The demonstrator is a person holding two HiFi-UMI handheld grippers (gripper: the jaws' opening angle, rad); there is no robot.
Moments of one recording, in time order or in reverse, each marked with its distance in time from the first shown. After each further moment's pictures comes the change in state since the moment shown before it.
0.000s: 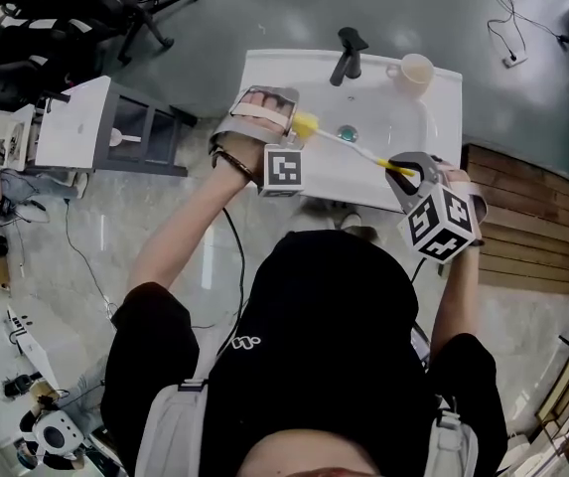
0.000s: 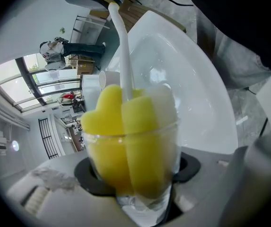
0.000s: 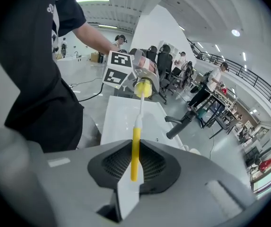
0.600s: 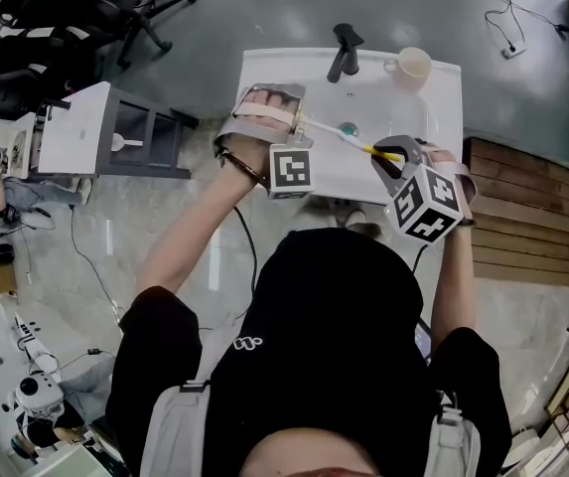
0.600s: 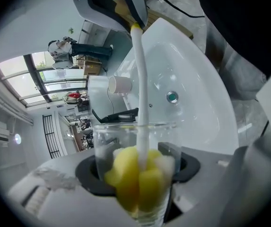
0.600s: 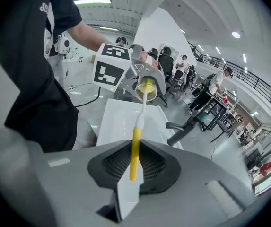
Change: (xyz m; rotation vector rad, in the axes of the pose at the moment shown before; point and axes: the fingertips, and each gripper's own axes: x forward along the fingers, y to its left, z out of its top) left arm -0.012 0.024 0.012 -0.016 0.004 0.040; right arm 0.023 -0.006 0.019 -0.015 -0.032 0.009
